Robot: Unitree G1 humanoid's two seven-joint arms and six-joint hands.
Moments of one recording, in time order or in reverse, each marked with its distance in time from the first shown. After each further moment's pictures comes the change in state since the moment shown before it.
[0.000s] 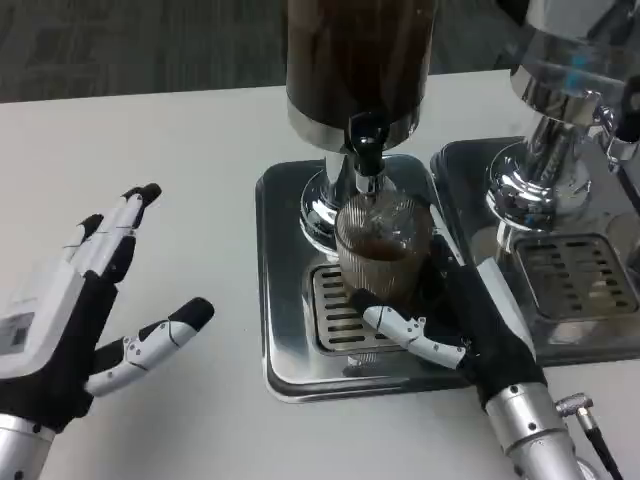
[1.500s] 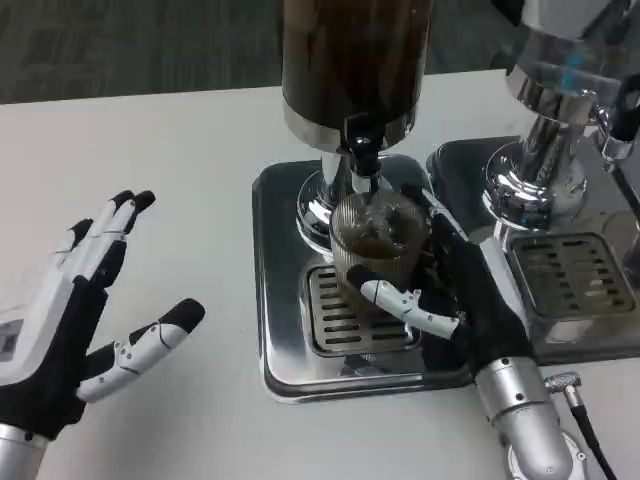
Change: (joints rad) left arm 0.031 0.004 0.001 -0.021 -0.032 0.007 0.007; right arm -0.090 0.045 -0.013 0.062 0.059 0.060 -0.011
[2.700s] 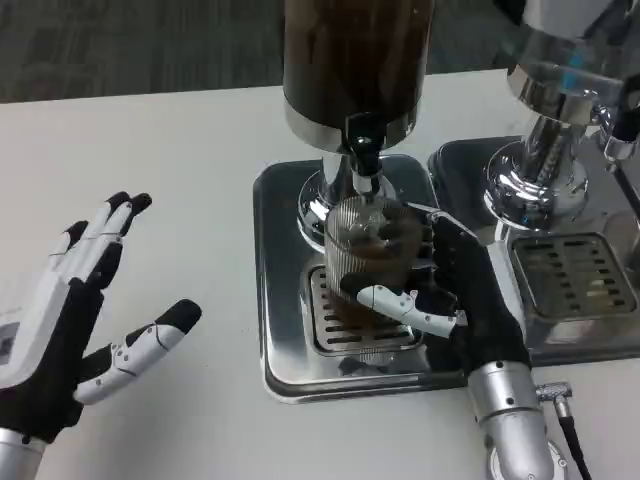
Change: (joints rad) left arm 0.013 -0.001 0.001 -0.012 -0.004 0.008 0.008; right arm -0.018 0.057 -0.030 0.088 -0.003 -0.086 -0.126
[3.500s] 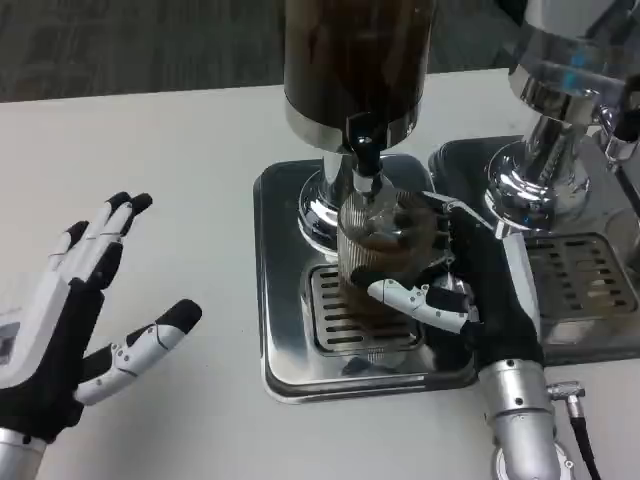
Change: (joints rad) left arm 0.000 0.000 -0.002 0.000 -0.001 0.000 0.000; right arm 0.022 -0.013 -0.009 -0.057 -0.071 -0.019 -0.072
